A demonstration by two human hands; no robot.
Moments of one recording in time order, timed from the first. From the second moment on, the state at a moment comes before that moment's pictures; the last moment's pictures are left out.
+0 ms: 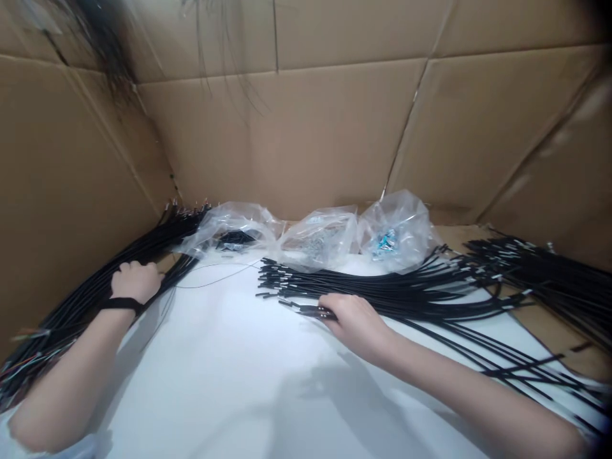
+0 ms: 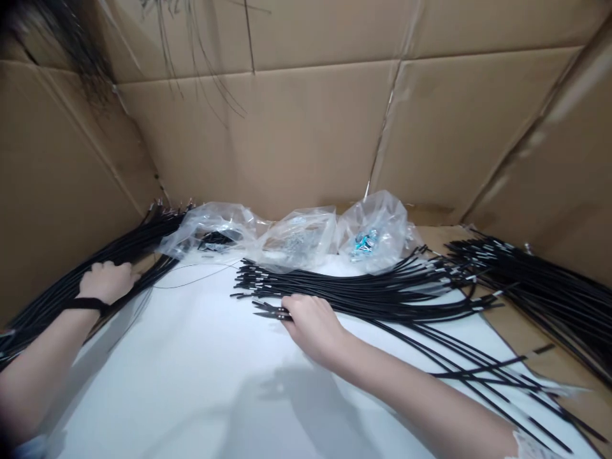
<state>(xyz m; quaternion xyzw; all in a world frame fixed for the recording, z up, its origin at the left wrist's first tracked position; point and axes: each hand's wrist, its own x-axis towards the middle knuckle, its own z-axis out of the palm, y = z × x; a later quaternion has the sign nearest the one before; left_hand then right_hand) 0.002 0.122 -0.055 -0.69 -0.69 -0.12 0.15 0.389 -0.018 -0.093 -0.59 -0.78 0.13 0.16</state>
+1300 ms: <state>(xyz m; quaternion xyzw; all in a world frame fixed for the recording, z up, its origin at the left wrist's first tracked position) 0.159 0.098 -0.077 -0.92 -0.37 -0.15 -0.04 0.402 -0.030 -0.147 -0.62 -0.77 0.11 0.11</state>
